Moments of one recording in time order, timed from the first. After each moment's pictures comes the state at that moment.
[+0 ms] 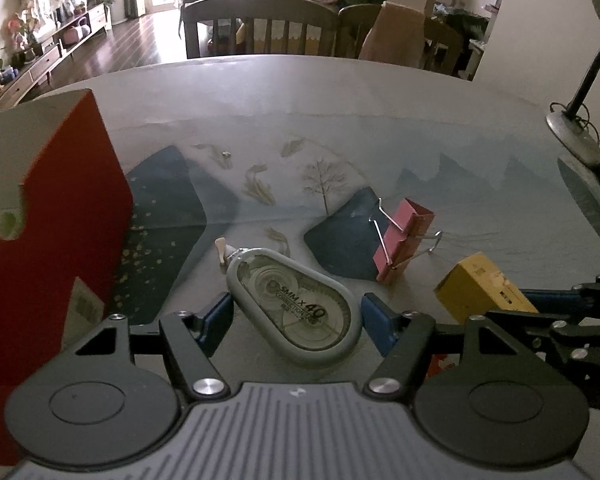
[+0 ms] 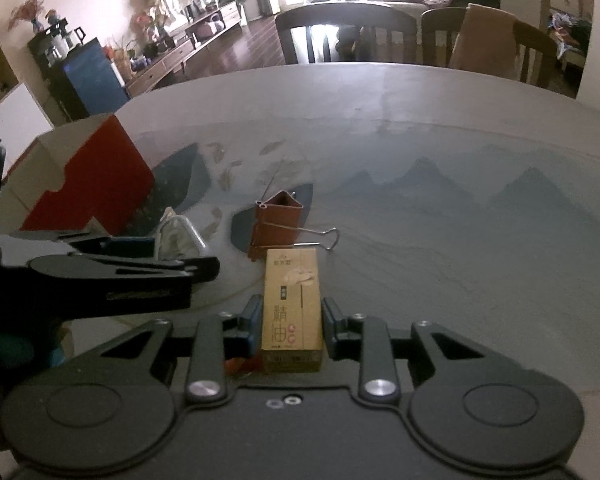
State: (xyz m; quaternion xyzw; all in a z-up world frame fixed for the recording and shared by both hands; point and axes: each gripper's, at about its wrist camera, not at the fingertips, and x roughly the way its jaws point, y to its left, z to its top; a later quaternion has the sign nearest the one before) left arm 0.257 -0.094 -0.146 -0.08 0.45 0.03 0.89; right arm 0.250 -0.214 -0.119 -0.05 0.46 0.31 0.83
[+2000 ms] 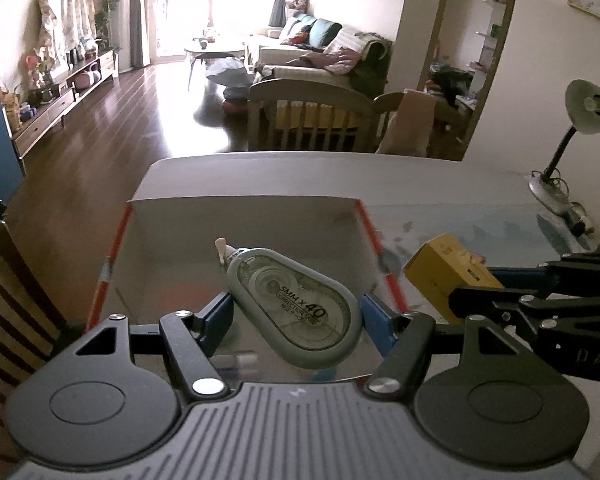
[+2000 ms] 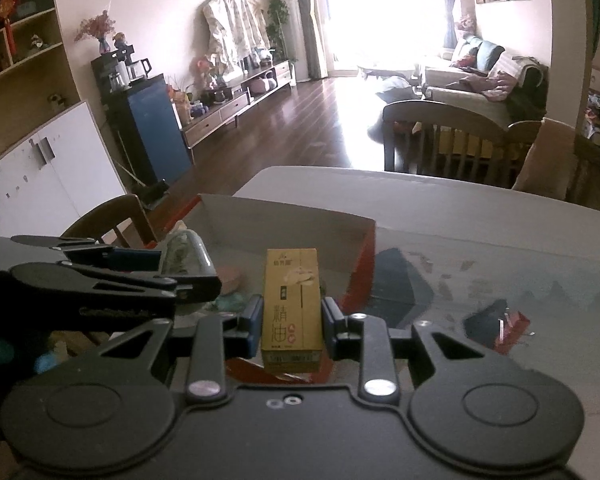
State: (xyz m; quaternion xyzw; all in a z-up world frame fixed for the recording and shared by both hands) left arm 0.120 0.130 -0.008 -0.08 0.38 0.01 0.92; right arm 0.114 -0.009 0.001 -0.06 0.36 0.35 0.86
